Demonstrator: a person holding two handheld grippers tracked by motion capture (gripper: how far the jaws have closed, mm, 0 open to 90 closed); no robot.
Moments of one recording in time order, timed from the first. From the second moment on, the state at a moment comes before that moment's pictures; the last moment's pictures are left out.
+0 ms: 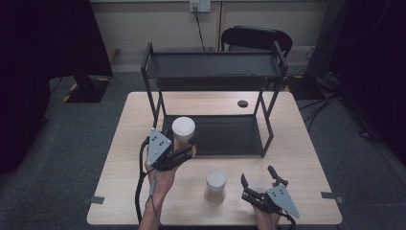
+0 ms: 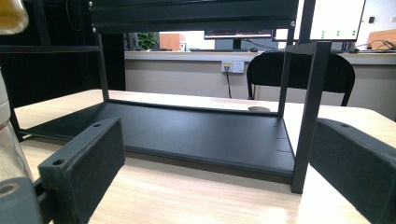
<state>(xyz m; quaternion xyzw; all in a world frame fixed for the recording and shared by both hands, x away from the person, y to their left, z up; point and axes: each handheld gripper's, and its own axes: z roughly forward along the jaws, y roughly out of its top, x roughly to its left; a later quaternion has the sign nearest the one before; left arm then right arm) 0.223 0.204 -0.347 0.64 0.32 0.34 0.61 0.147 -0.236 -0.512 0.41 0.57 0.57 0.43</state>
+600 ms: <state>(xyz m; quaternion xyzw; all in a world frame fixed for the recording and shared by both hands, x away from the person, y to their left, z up) 0.236 0.218 -0.313 0.63 0.31 0.34 0.62 0.147 -0.235 -0.512 0.41 0.57 0.57 0.43</state>
